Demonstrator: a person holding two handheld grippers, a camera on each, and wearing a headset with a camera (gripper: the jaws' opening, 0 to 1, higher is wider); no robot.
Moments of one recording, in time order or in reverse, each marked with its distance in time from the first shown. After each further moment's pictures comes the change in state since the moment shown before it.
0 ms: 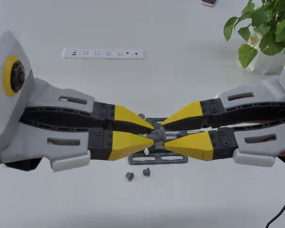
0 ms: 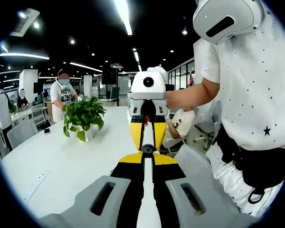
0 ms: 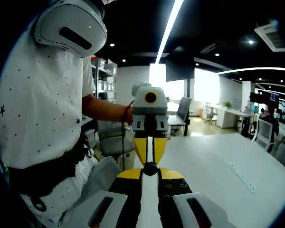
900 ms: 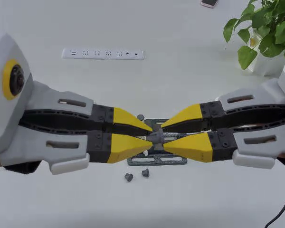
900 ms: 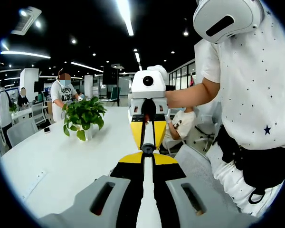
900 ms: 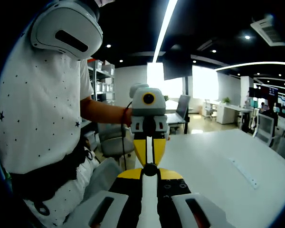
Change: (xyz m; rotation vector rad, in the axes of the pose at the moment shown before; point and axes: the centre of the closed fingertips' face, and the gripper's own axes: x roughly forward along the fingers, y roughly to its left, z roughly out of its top) left arm 0.001 -0.001 -0.003 -0.009 -0.007 0.005; right arm 0.000 0.000 -0.001 0.046 0.010 0.000
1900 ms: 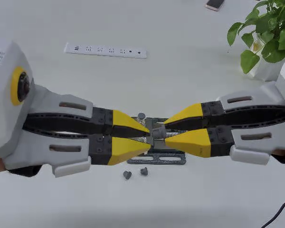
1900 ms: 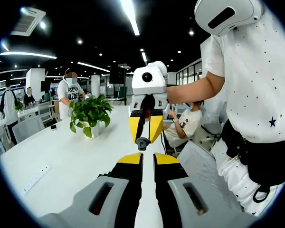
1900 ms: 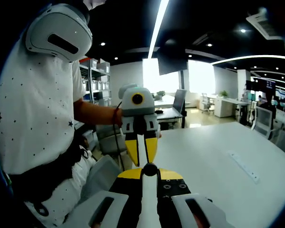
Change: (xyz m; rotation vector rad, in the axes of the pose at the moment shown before) left arm -0.009 0.005 -0.019 -0.007 0.005 0.074; right arm 0.002 -0.015 -0.008 0.046 0.040 -0.021
